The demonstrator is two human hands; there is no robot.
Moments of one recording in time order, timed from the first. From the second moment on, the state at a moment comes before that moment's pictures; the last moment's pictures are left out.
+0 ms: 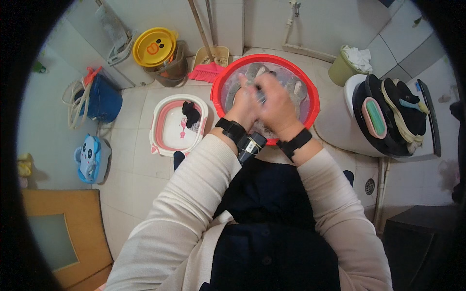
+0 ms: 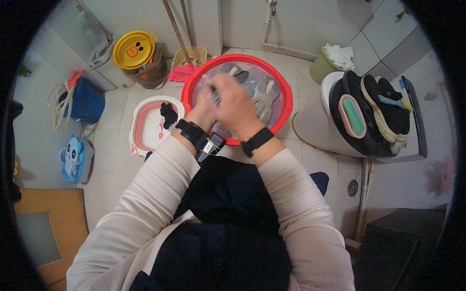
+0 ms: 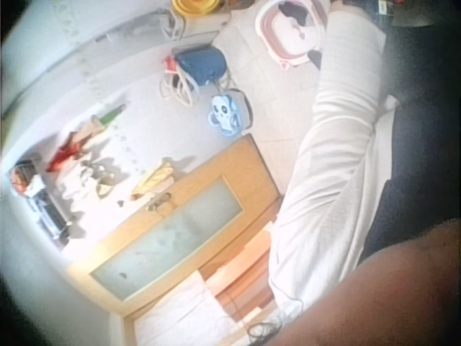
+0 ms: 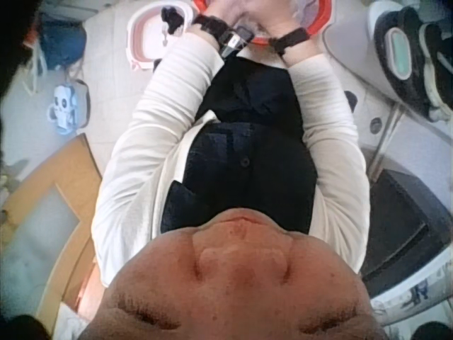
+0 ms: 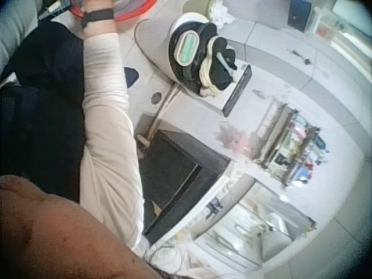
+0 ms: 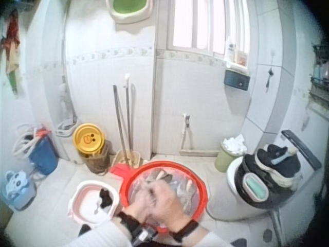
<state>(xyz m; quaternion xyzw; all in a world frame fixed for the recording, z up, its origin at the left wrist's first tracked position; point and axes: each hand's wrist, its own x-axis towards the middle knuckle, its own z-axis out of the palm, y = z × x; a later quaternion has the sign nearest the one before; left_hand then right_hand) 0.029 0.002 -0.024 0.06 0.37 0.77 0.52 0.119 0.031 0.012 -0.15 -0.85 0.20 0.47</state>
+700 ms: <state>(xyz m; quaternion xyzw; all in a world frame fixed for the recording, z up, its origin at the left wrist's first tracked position) 0.033 0.016 -0.037 0.00 0.34 0.69 0.63 0.133 0.056 -0.001 -0.34 -0.86 0.19 0.33</state>
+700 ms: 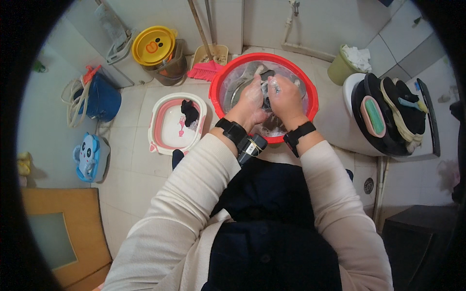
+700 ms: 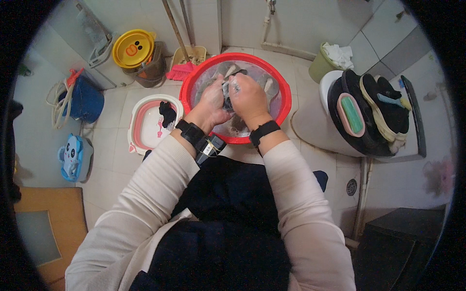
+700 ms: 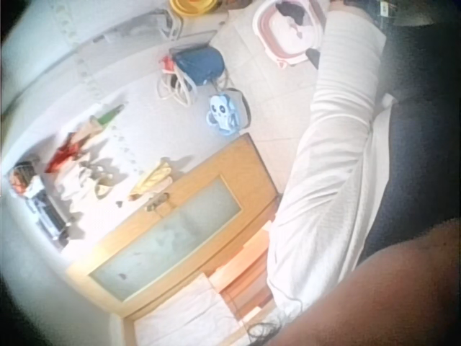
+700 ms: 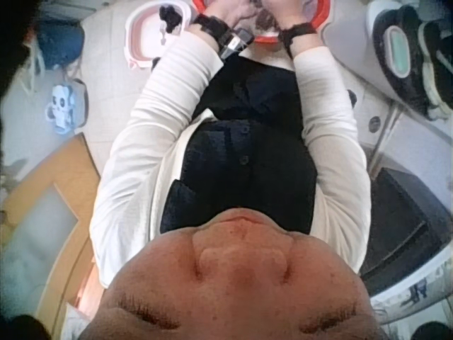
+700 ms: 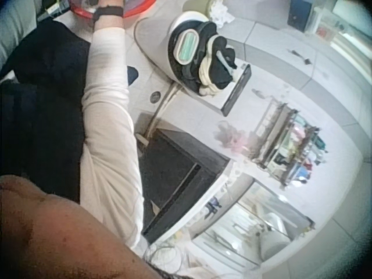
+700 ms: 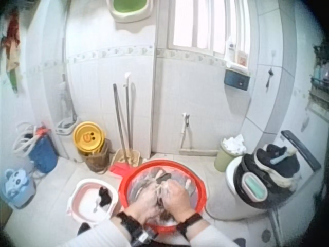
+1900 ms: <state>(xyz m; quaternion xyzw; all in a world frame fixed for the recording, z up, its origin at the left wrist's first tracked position) 0.027 0.009 -0.009 0.18 0.30 0.73 0.58 0.134 0.089 -0.002 -0.29 -0.61 0.62 0.40</state>
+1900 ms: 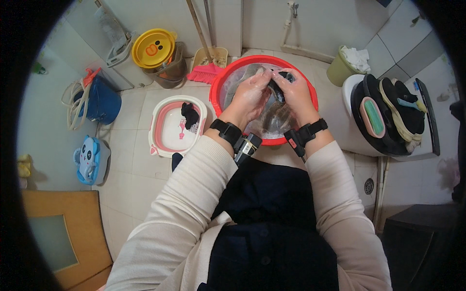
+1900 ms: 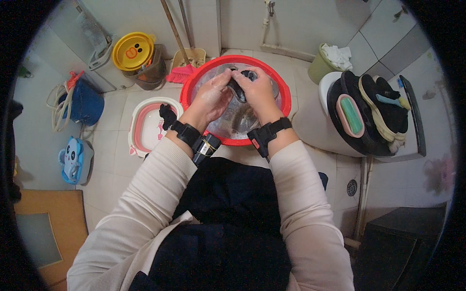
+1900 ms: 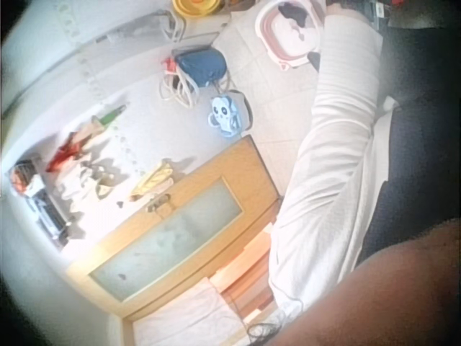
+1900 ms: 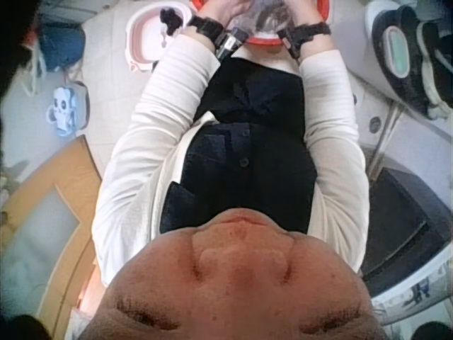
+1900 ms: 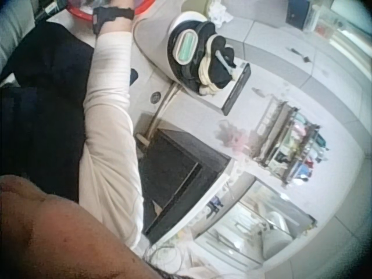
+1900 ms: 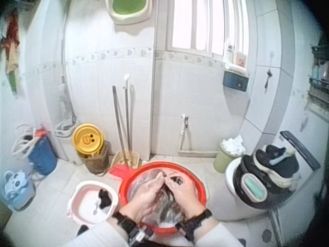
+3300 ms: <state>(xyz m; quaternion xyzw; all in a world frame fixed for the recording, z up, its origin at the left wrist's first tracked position) 0.050 0.022 -0.032 0.21 0.38 0.74 0.52 0.129 0.056 0.005 -0.32 -0.80 0.21 0.46</state>
